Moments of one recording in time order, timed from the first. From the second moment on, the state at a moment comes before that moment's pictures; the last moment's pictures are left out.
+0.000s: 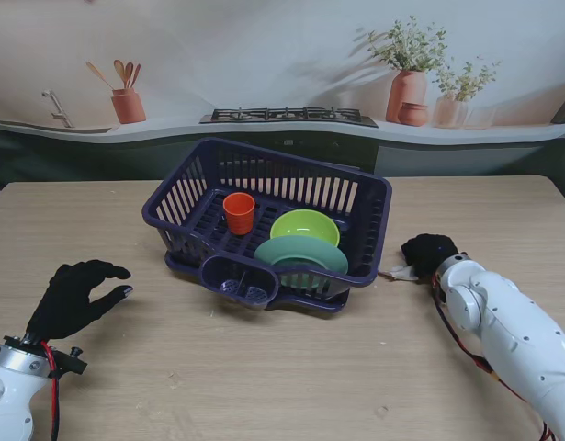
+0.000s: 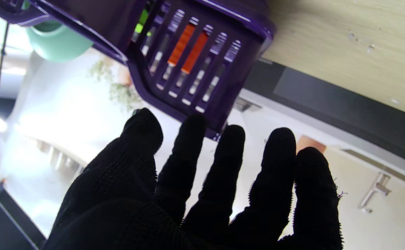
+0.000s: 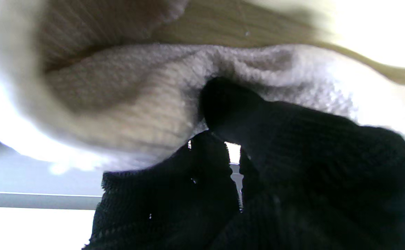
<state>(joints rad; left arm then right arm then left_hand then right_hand) 2.06 -1.14 -1.78 -1.80 0.67 -0.54 0.21 -1.20 -1.02 1.06 -0.99 -0.99 -0.09 -0.08 0.93 -0.32 0.38 -0.13 0.82 0.28 0.46 0.42 0.71 0.41 0.59 0.43 0.52 0.59 0.77 0.69 0.12 0.61 1.14 0.66 0.82 -0.89 1.30 -0.24 0.82 -0.06 1.28 0.29 0.91 0.14 0.99 0.49 0.86 0.15 1.21 0.51 0.66 0.16 1.54 0.73</state>
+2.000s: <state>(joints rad) 2.06 -1.14 -1.78 -1.79 0.67 -0.56 0.21 -1.79 -0.99 1.49 -1.61 -0.97 -0.58 0.35 0.93 -0.32 0.38 -0.13 0.82 0.28 0.47 0.42 0.71 0.41 0.59 0.43 0.52 0.59 0.77 0.70 0.12 0.61 1.14 0.66 0.81 -0.89 1.28 -0.25 0.82 -0.07 1.29 0.29 0.92 0.13 1.09 0.56 0.87 0.15 1.22 0.51 0.67 0.16 1.54 0.72</state>
